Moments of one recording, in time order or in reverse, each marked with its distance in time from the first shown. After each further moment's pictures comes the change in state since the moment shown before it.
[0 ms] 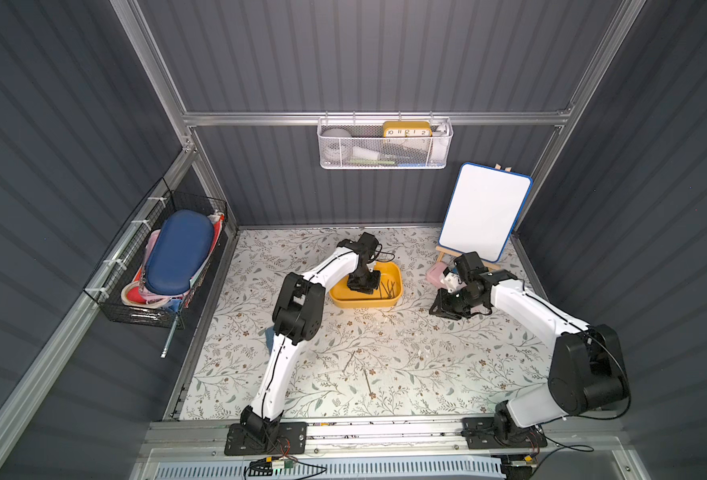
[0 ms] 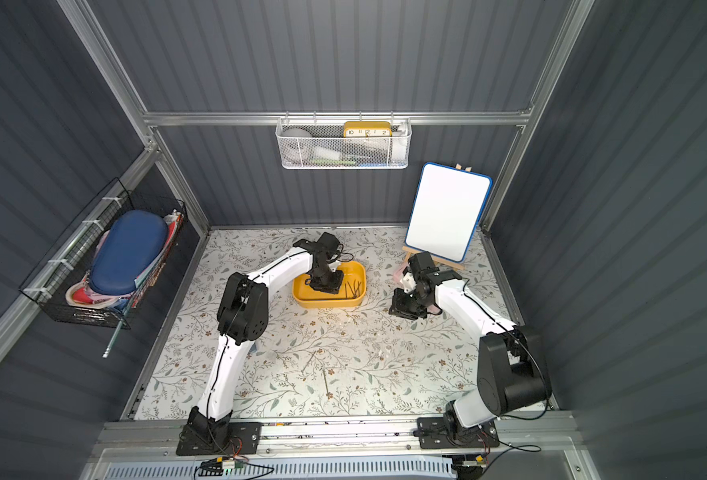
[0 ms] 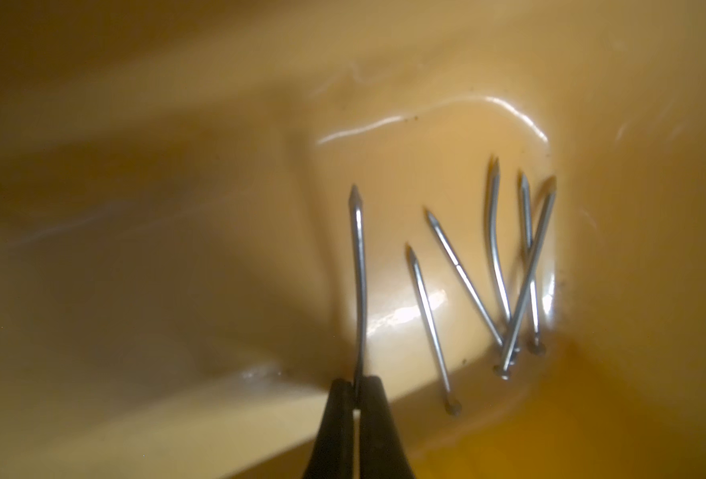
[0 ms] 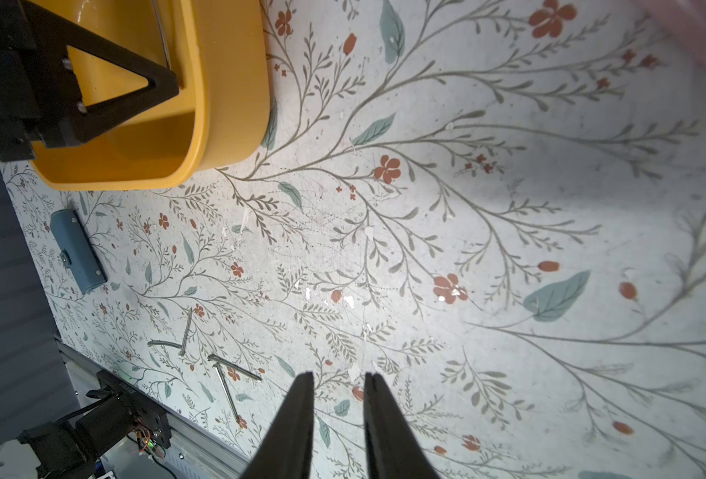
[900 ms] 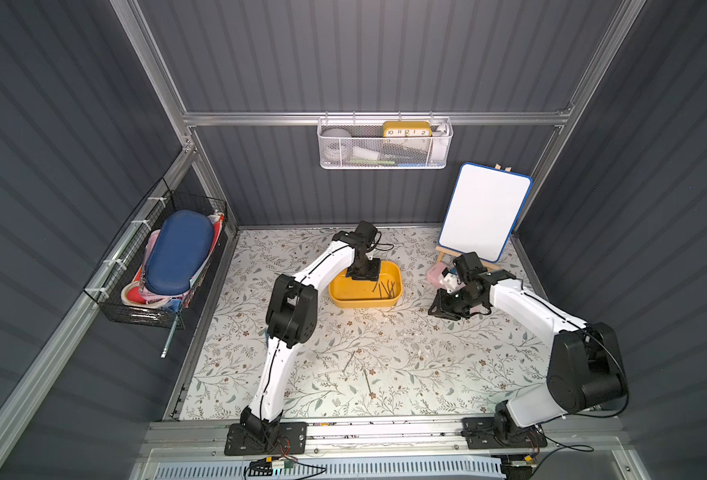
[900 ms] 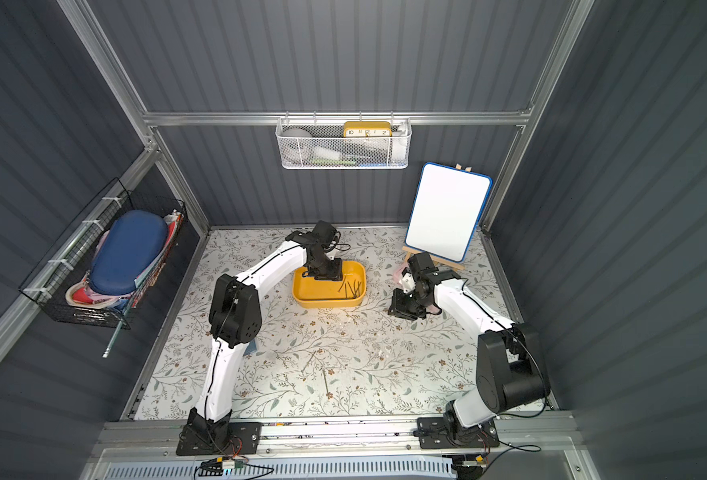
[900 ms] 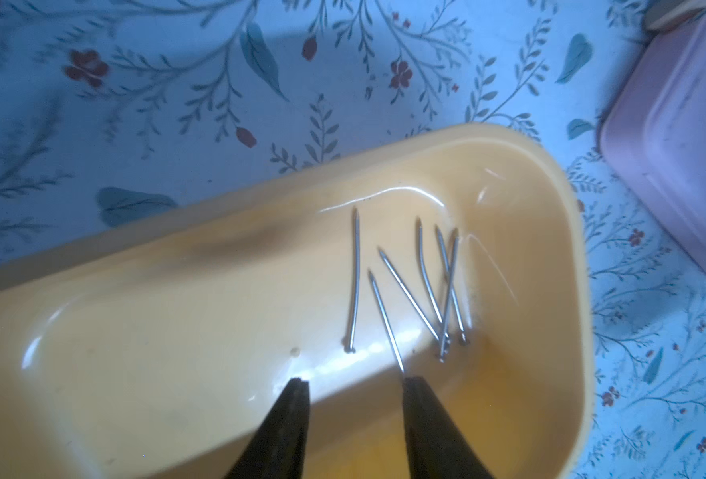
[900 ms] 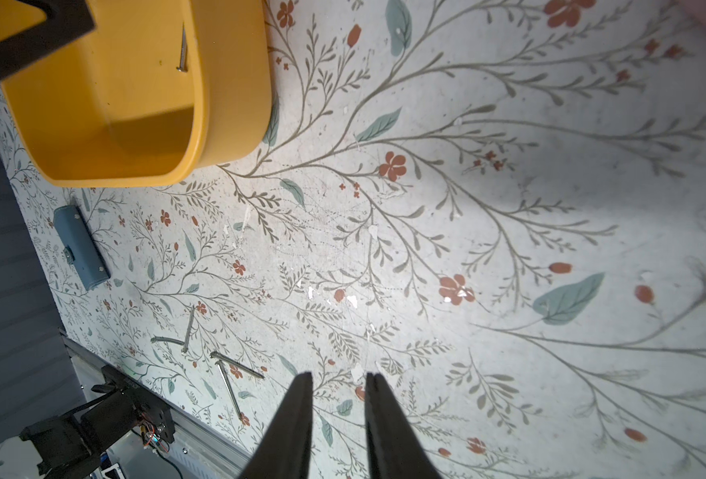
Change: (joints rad) left arm -0.003 -0.183 -0.037 0.037 -0.061 -0.016; right arm 0.000 0.009 0.000 0.005 -0.017 0.000
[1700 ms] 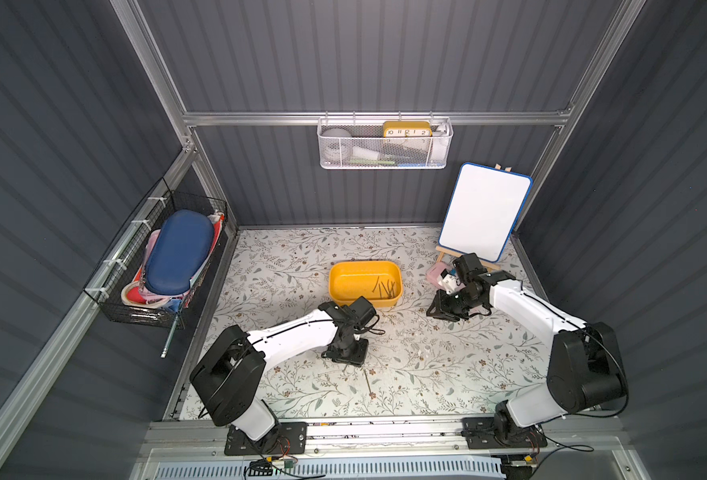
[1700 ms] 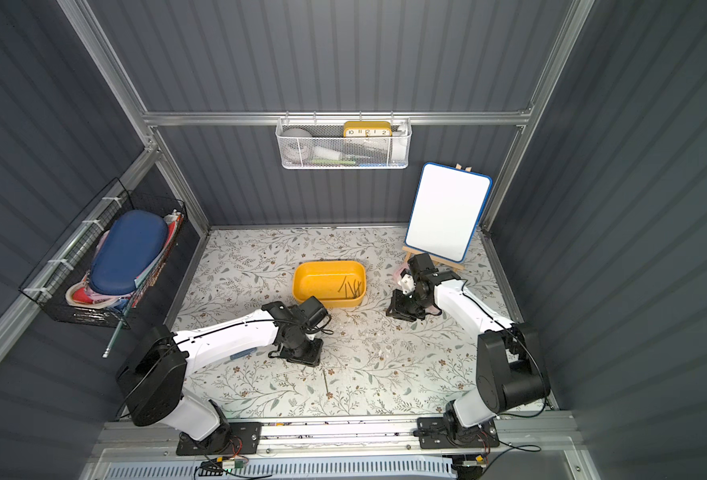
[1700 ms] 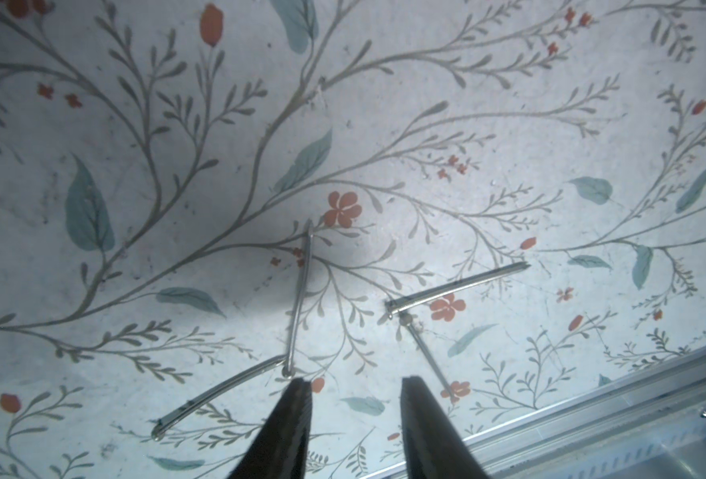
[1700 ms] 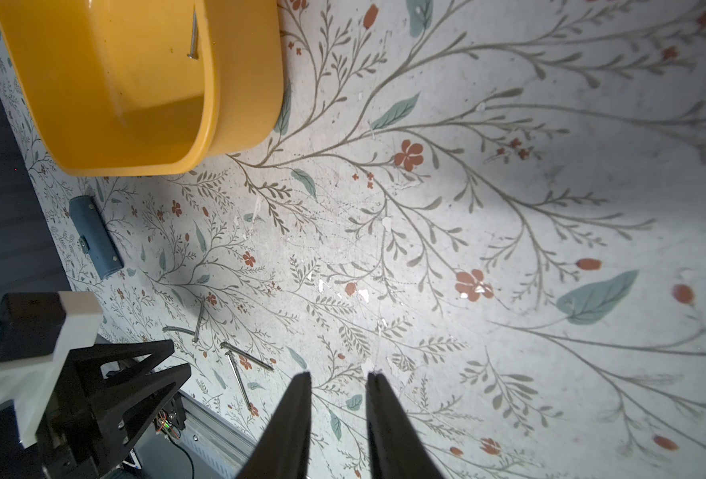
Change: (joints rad) left arm -0.294 -0.599 -0.981 0.072 -0.010 -0.255; right arm -0.001 0.000 -0.013 0.004 -0.037 0.000
